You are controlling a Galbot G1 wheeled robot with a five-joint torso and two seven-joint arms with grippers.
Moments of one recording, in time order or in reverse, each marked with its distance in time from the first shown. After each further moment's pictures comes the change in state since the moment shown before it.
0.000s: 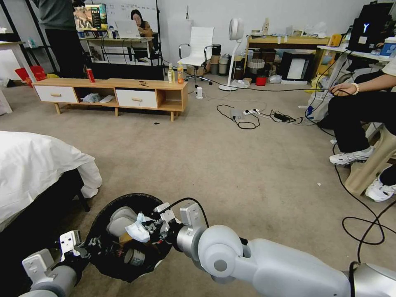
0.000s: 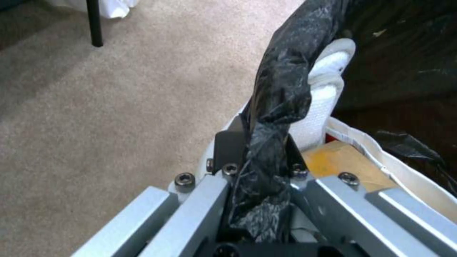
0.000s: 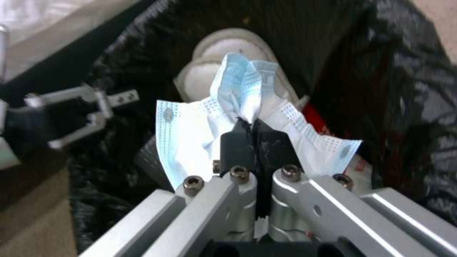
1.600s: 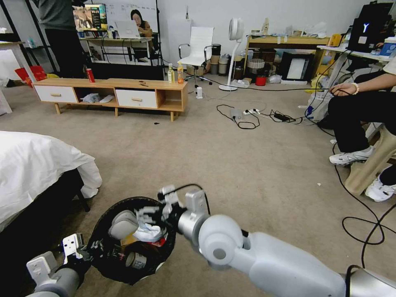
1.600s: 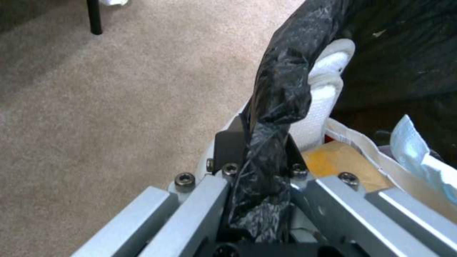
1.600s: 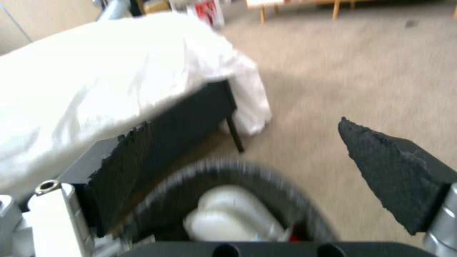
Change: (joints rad) left arm 0.001 -0.011 0.009 0.027 0.016 -0.004 0.011; right arm -0.038 0.028 0.204 0.037 -0.117 0.094 -0.057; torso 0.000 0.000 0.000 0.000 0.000
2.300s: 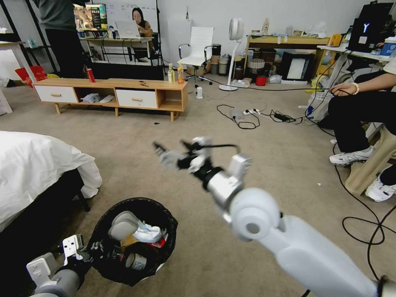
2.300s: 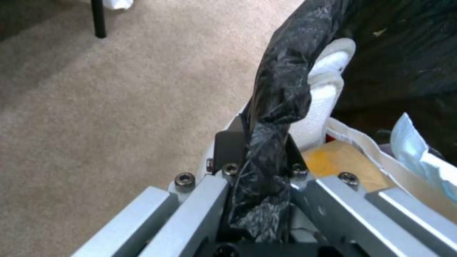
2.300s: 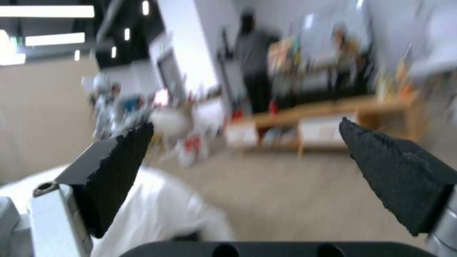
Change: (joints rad) left arm 0.008 -0.020 -0.007 -0.014 0.026 -0.003 0.009; right arm -0.110 -0.108 0.335 0.071 -0.173 0.249 -0.188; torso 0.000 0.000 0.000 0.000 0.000
